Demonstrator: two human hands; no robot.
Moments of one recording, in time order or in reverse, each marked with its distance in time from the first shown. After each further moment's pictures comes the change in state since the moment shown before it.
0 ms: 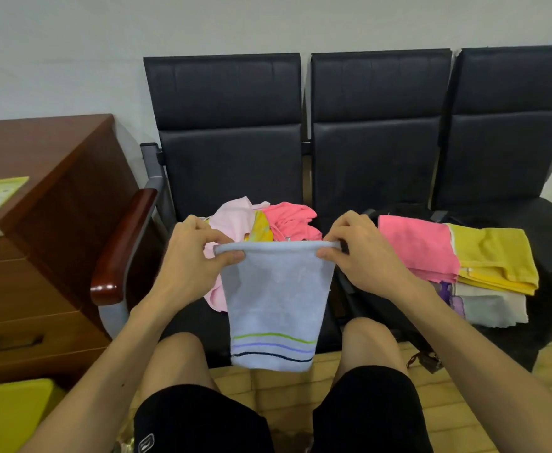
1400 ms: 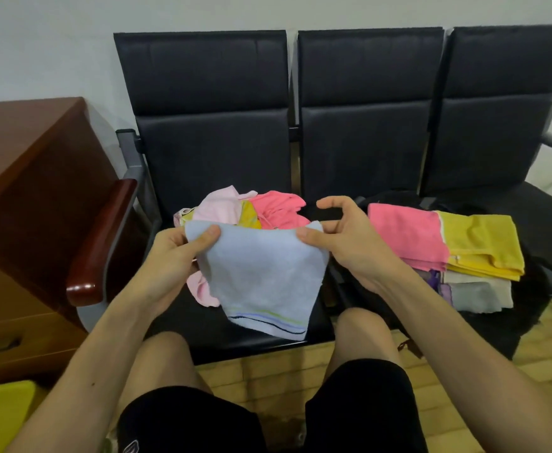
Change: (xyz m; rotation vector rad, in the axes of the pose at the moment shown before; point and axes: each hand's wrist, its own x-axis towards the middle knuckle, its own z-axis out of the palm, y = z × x) left_hand 0.003 0.008 0.003 -0.884 -0.210 -0.406; right_hand 0.005 -0.017 -0.007 1.044 -0.055 0.421
